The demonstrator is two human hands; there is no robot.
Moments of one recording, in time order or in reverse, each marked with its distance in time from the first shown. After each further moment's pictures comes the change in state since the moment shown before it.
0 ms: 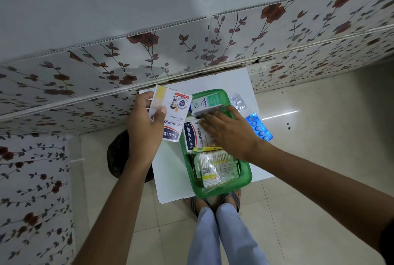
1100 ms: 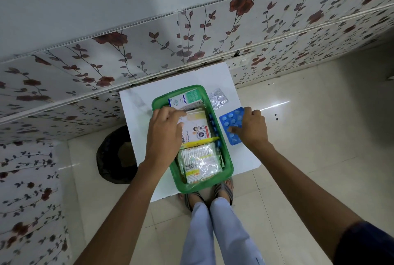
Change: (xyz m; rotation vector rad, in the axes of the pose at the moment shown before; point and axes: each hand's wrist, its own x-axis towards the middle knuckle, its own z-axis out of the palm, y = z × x) left_hand -0.028 -0.009 0.059 0.507 -0.245 0.440; right_hand -0.051 0.037 0.042 0.667 -0.170 1.068
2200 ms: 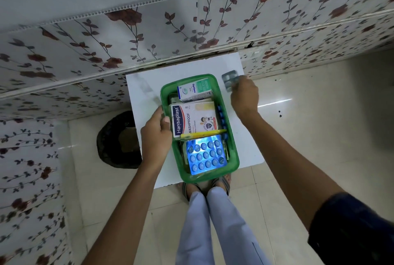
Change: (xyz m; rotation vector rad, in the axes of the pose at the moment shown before) left_hand -0.026 -0.018 0.000 -0.471 0.041 -0.569; right_hand 0.033 -0.066 -0.013 0.141 0.218 -0.047
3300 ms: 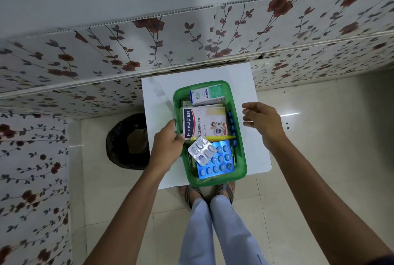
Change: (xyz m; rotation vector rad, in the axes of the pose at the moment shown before) left_hand -0.014 -0.001 -0.014 -0.105 -0.244 -0.165; right_hand -0.041 0.024 -0.032 0.699 -0.308 0.251
